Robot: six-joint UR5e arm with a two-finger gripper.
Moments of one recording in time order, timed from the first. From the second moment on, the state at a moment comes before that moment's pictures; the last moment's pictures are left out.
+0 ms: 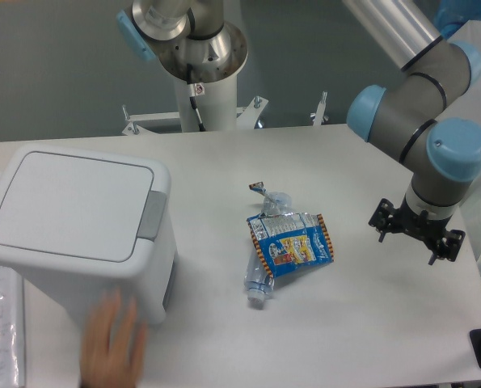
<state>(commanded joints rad) 2.75 -2.15 -1.33 -1.12 1.56 1.29</state>
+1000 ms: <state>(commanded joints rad) 2.71 -1.97 -1.43 -1.11 1.38 0.89</state>
